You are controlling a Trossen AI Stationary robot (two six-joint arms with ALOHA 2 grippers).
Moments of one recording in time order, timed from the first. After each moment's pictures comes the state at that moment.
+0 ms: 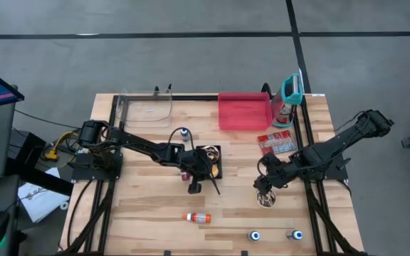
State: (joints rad) left arm -0.10 1.81 1.06 -0.06 0.11 -0.04; right arm 0.50 1.16 0.90 -0.77 0.19 1.42
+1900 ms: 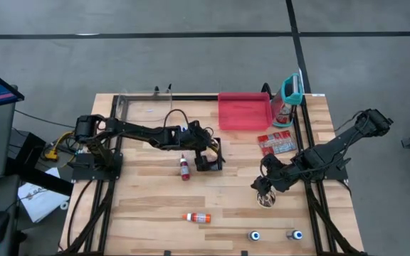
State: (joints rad) left arm 0.08 1.74 1.06 -0.06 -0.26 0.07; right arm 0.54 1.16 0.90 -0.71 0.27 1.49
